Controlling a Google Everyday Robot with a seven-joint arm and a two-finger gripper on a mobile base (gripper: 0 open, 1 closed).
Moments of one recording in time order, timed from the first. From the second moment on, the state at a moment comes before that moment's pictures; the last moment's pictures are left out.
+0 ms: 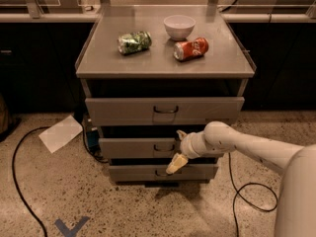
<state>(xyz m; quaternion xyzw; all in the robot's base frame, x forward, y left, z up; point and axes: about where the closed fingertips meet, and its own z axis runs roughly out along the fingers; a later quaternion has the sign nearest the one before) 0.649 -0.075 0.466 -0.58 0.73 0.15 0.33</state>
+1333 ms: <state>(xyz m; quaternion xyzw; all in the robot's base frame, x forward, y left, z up) 0.661 -0.069 0.421 -0.56 0.75 0.20 0.29</state>
